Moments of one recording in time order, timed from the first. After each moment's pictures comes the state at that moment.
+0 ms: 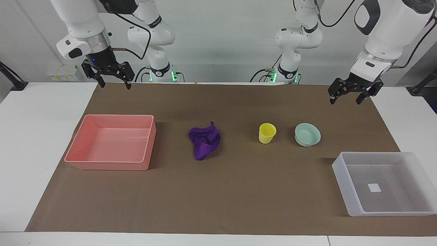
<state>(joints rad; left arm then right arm) -0.10 0.02 0.01 -1.58 0.01 1.62 -0.01 0.05 -0.08 -0.04 -1.65 -0.02 1.57 0.09</state>
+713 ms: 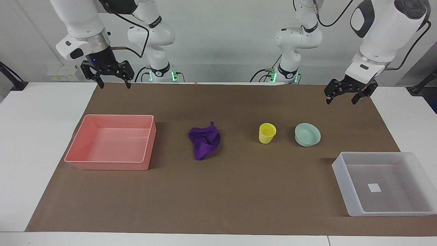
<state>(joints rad) -0.10 -0.03 0.00 -1.70 0.01 1.69 -0.02 0.05 -0.08 -0.04 -1.65 -0.02 1.57 -0.01</state>
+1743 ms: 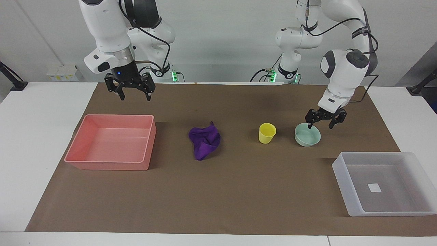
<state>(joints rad) -0.09 -0.06 0.00 -2.27 0.01 2.33 -0.02 0.19 -0.02 -0.03 -1.69 -0.02 1.74 0.20</state>
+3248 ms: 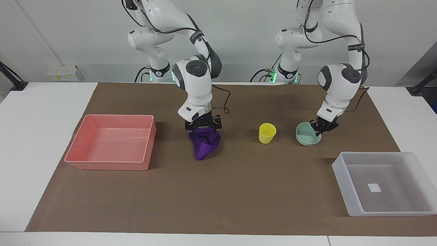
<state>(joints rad) -0.01 -0.02 0.00 -2.40 0.01 2.50 0.06 0.52 0.26 -0.03 -1.92 -0.02 2.30 0.47</state>
